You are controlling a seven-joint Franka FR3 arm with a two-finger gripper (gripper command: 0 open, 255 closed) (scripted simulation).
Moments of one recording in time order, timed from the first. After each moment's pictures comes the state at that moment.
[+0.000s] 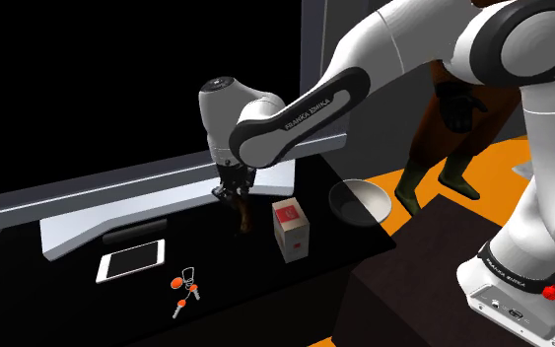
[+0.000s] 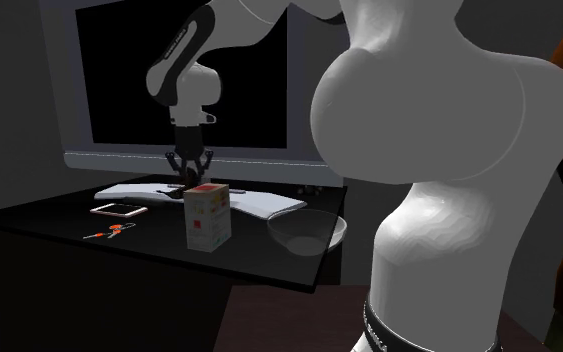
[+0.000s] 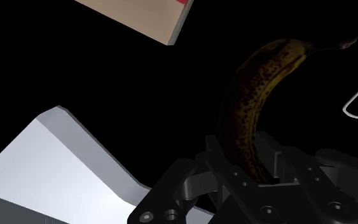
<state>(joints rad) 0.33 0.54 0.40 -1.64 -0.29 2.16 0.64</state>
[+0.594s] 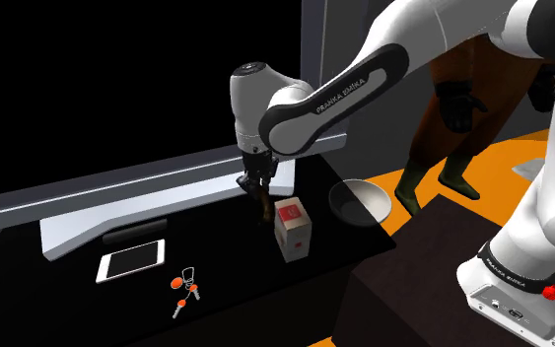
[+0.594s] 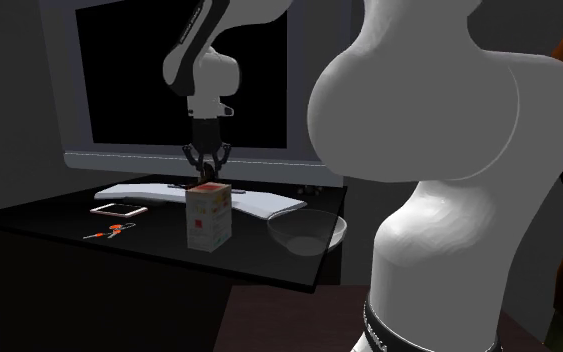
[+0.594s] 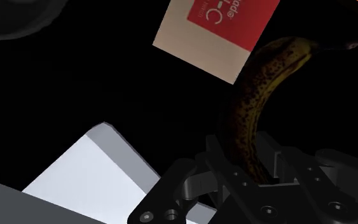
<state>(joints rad) 0.22 0.34 0.43 -1.88 -0.22 2.22 0.56</state>
